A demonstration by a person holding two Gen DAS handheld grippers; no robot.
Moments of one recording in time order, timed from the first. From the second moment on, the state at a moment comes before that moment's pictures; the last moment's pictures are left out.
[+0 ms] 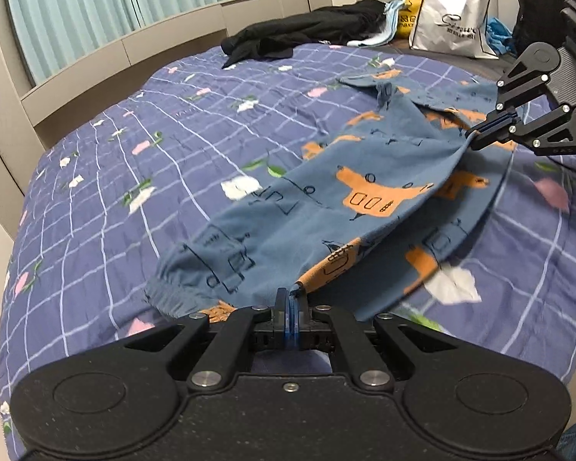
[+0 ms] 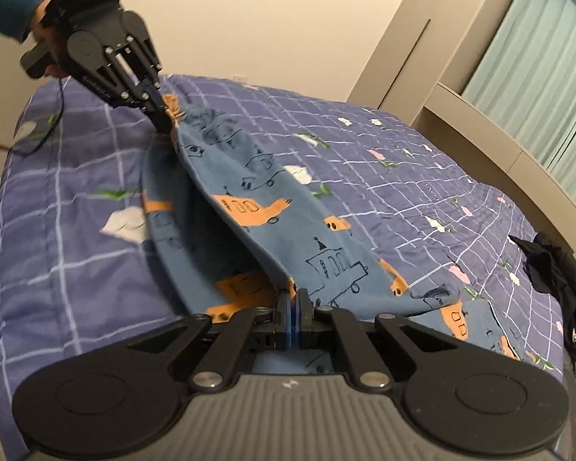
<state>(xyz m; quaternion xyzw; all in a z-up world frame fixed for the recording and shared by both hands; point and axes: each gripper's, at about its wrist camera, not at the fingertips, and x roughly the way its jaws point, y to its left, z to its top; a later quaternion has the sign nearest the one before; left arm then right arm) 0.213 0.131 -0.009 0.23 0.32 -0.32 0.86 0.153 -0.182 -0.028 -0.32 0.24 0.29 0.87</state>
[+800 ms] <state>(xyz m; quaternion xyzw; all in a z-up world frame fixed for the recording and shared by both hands) 0.209 0.136 -0.030 0.15 0.35 -0.30 0.88 0.129 -0.179 -0.046 -0.28 0.27 0.28 0.88</state>
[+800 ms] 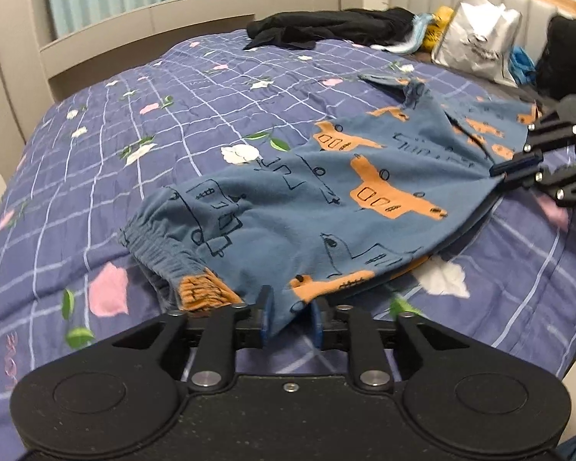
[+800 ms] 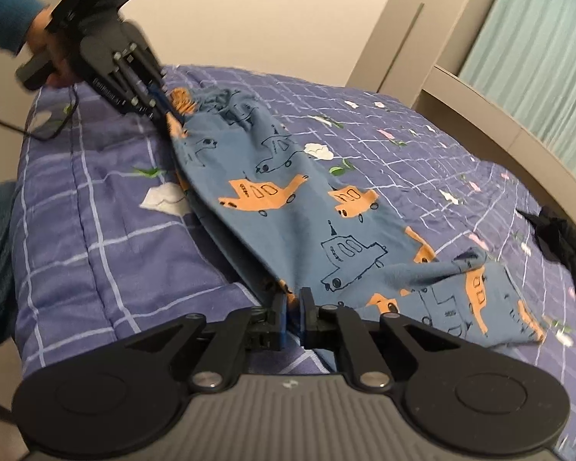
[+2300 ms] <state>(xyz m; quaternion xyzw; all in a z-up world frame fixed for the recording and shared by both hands) 0.217 -0.140 -0.017 0.01 0.31 -0.34 0.89 0.104 -0.454 -0.015 -0.01 0.30 -0.10 0.95</state>
